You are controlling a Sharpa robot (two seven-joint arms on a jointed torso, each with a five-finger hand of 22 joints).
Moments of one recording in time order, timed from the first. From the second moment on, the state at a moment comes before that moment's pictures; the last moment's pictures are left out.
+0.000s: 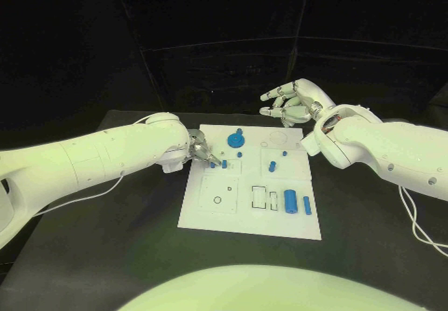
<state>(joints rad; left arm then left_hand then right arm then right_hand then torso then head) 1.21 -0.59 -0.10 1.19 -1.02 0.13 -0.52 0.94 -0.07 0.26 0.10 0.10 1.00 0.04 0.60 0.42 1.34 -0.03 1.12 0.97 1.47 -0.09 1.57 1.31 0.06 1.47 0.02 1.37 1.31 1.24 -0.71 -0.04 1.41 -0.83 -0.45 0.14 1.46 0.02 -0.05 0.10 0.29 0.86 0.18 0.10 0.07 1.01 0.09 0.83 0.71 1.42 0.01 0.97 0.87 0.14 1.12 0.11 1.04 0.83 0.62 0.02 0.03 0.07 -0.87</state>
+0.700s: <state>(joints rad) 1.22 -0.61 -0.10 1.20 -0.95 -0.10 -0.35 1.14 -0.05 0.03 0.23 0.05 0.76 0.13 0.55 0.38 1.01 0.05 0.81 0.63 1.46 -0.03 1.39 1.28 0.14 1.30 0.07 0.96 0.90 1.24 -0.71 -0.04 1.41 -0.83 -0.45 0.14 1.46 0.02 -0.05 0.10 0.29 0.86 0.18 0.10 0.07 1.01 0.09 0.83 0.71 1.42 0.01 0.97 0.87 0.14 1.12 0.11 1.04 0.83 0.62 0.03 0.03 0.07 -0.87</state>
